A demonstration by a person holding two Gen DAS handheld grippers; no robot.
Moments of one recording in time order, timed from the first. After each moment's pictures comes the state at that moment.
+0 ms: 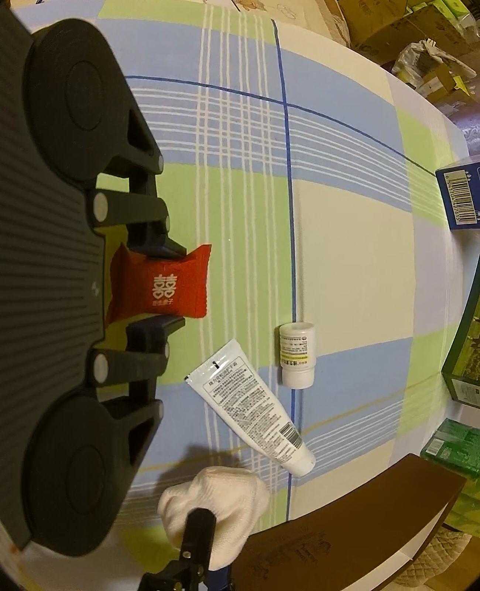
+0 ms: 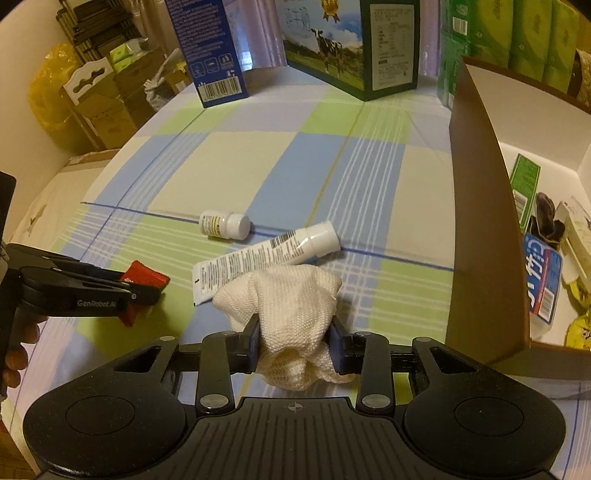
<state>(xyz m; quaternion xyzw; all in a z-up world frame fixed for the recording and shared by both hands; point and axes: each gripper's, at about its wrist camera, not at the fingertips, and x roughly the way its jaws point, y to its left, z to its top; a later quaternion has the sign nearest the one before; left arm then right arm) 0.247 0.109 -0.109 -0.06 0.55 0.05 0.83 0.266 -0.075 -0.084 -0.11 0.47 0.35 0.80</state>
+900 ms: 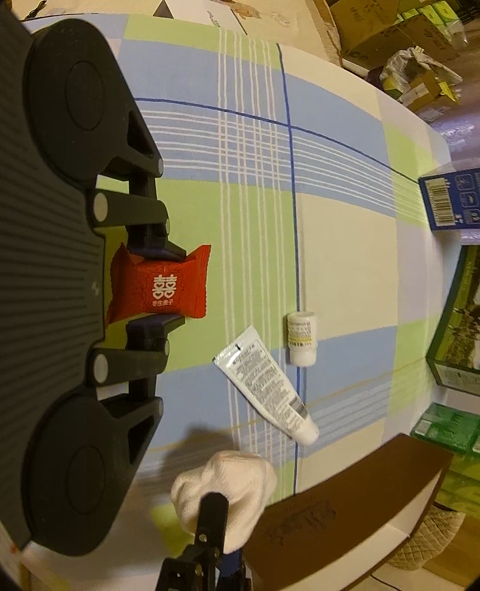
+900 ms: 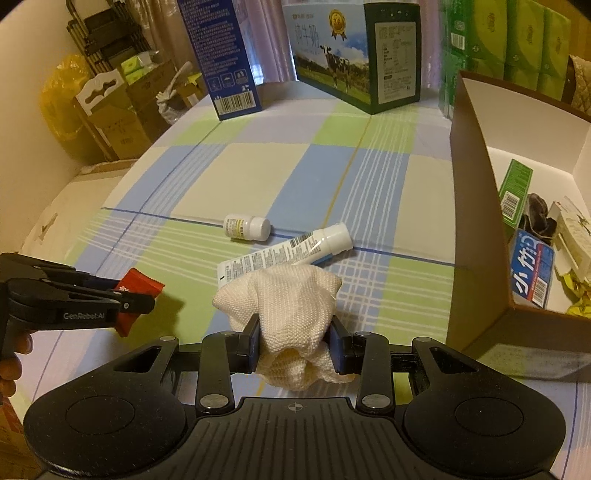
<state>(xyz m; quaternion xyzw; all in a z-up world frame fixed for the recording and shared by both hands) 0.210 0.101 -0.074 -0.05 0.52 0.04 0.85 0.239 -0.087 -0.065 -0.09 0.46 0.37 0.81</state>
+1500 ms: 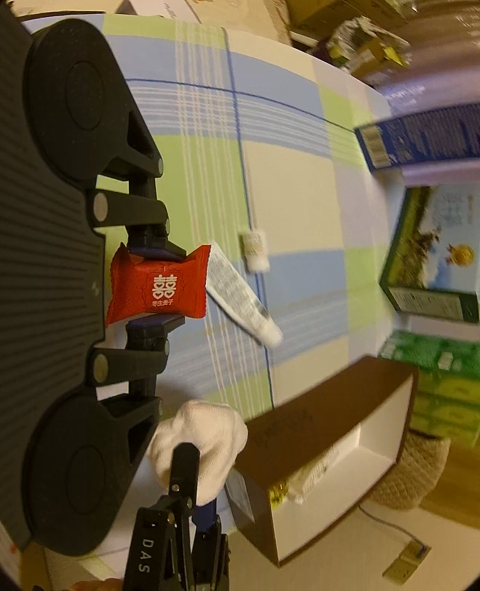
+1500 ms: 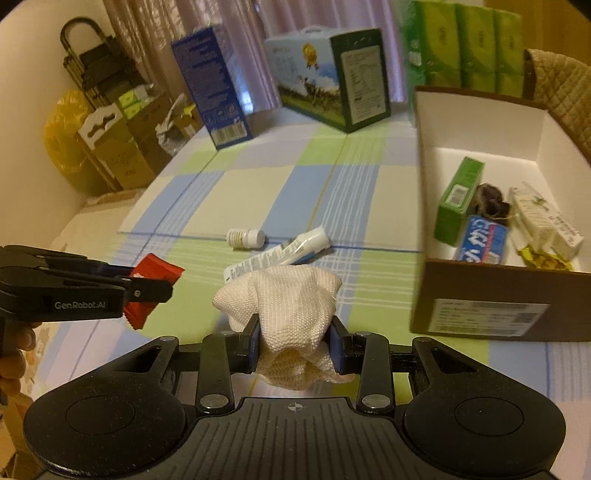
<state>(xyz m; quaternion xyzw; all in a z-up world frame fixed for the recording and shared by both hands) 0.195 0.038 -0.011 -0.03 0.47 -0.03 0.88 0.213 -0.144 -0.025 -0.04 0.44 0.36 0.82</state>
